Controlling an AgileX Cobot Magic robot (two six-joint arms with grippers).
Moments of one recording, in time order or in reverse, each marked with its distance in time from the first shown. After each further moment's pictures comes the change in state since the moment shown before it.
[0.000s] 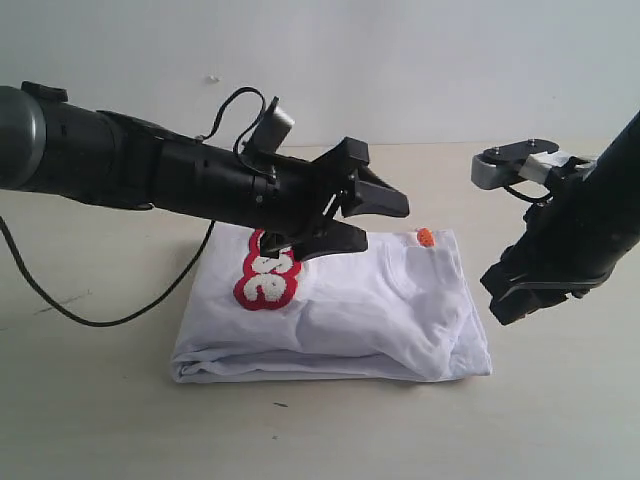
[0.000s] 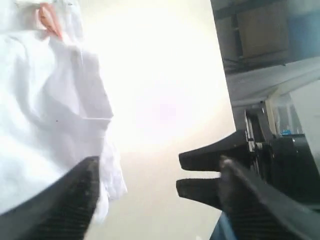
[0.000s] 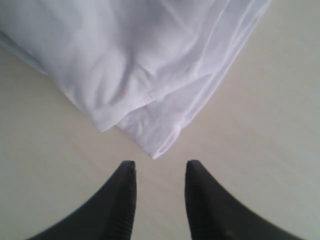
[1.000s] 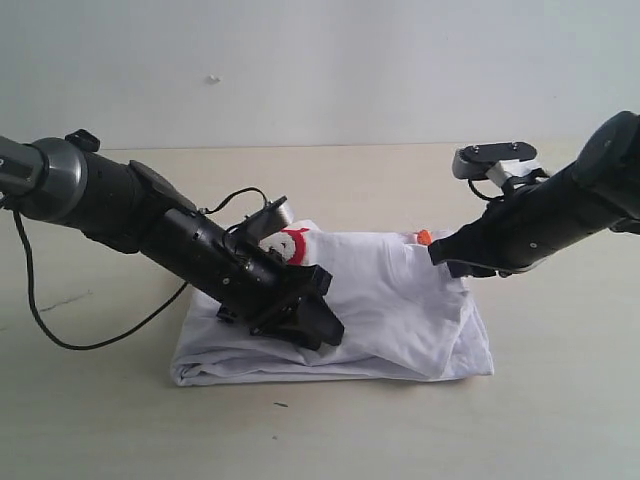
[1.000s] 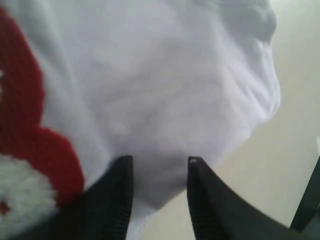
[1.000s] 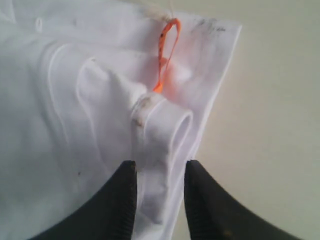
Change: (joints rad) left arm 0.067 0.183 -0.021 0.448 0.114 -0.015; right arm 0.000 0.248 0.000 0.323 -0.537 -0.140
